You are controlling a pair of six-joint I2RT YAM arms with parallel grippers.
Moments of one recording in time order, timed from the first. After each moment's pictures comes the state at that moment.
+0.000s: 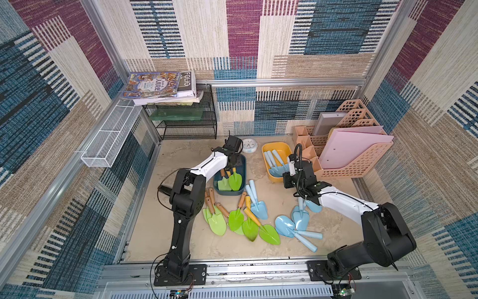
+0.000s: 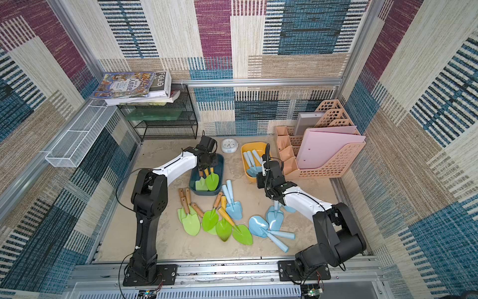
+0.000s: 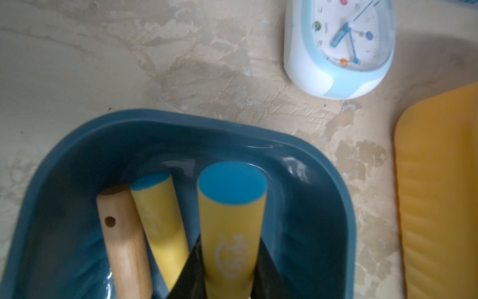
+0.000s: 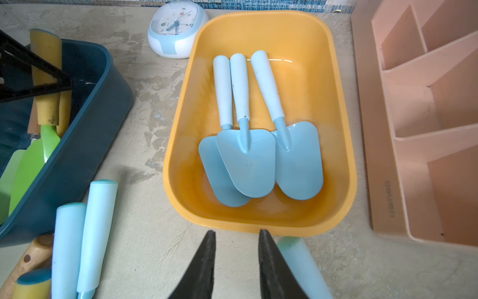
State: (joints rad) left arm -0.42 2.19 1.78 -0.61 -0.13 -0.52; right arm 0.42 1.47 0.80 0.02 0.13 0.16
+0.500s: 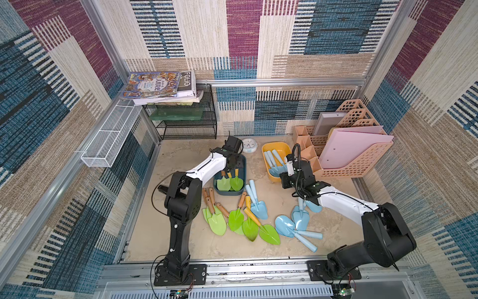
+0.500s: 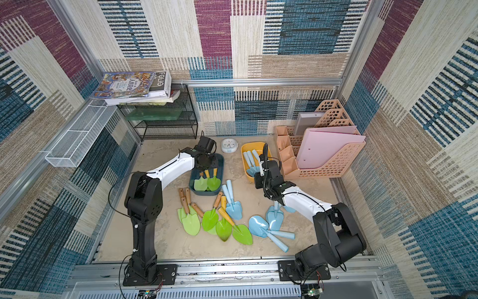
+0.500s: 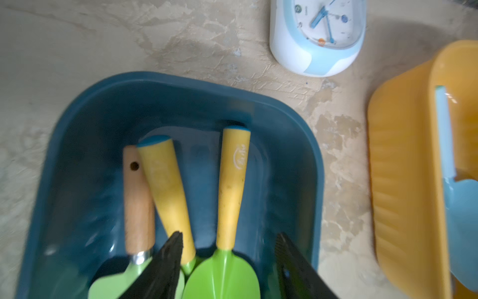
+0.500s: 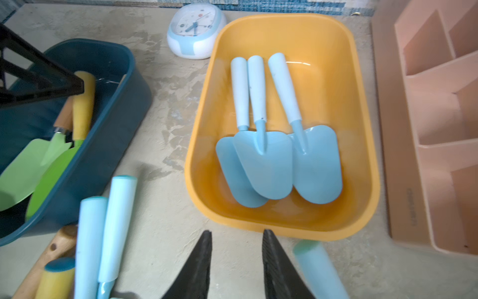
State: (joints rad) left arm -0.44 2.03 1.65 -0.61 -0.10 -0.55; right arm 0.46 1.46 0.81 0.01 0.08 0.16
